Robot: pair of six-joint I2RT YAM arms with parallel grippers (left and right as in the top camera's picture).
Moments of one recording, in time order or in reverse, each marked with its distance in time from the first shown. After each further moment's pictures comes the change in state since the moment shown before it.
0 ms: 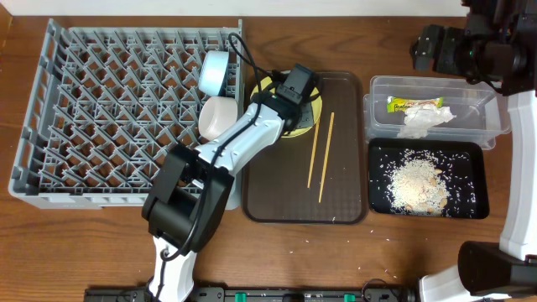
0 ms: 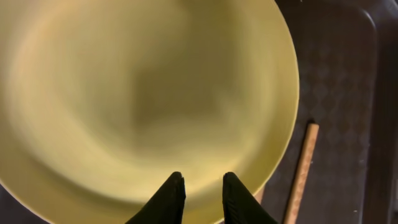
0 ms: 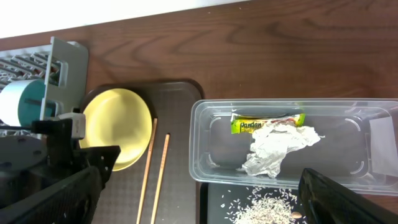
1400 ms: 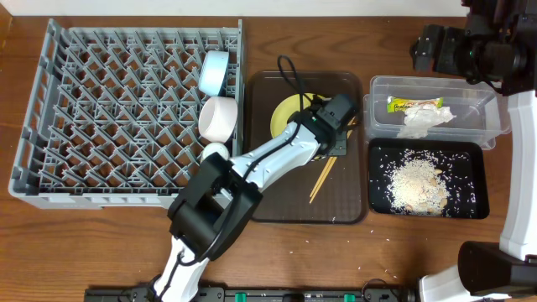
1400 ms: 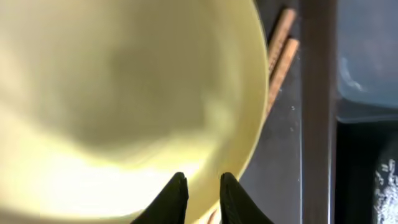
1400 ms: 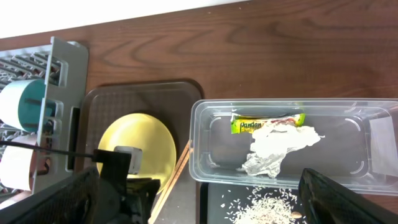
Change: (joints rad) left arm -0.183 0.057 0.047 -0.063 0.065 -0.014; right arm 0.000 0.000 0.000 0.000 0.000 0.000
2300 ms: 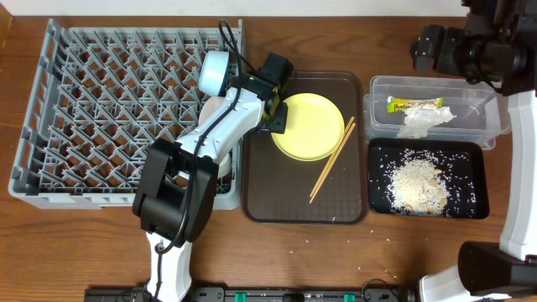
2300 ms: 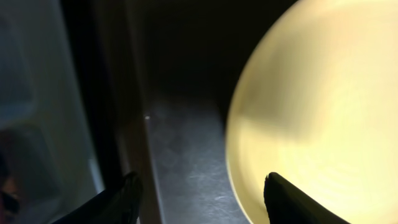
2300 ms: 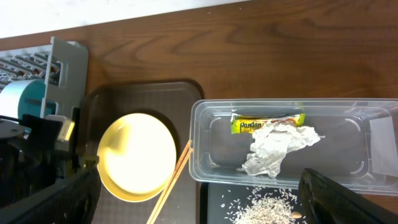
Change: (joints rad) left arm 0.303 -0.044 0.031 -0.238 -0.060 0.389; right arm 0.000 0.000 0.000 0.000 0.000 0.000
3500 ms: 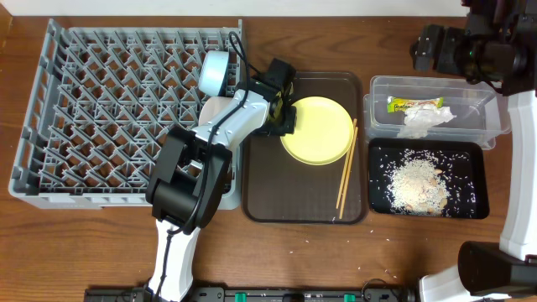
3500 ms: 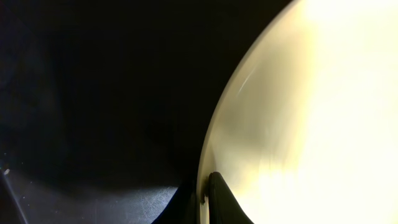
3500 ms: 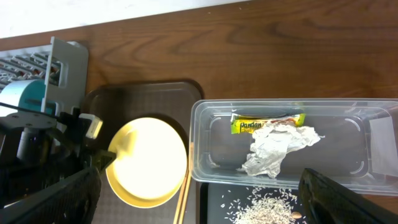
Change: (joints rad) left arm 0.000 0.108 -0.001 0.123 0.205 -0.008; right arm 0.000 0.000 0.000 0.000 0.000 0.000
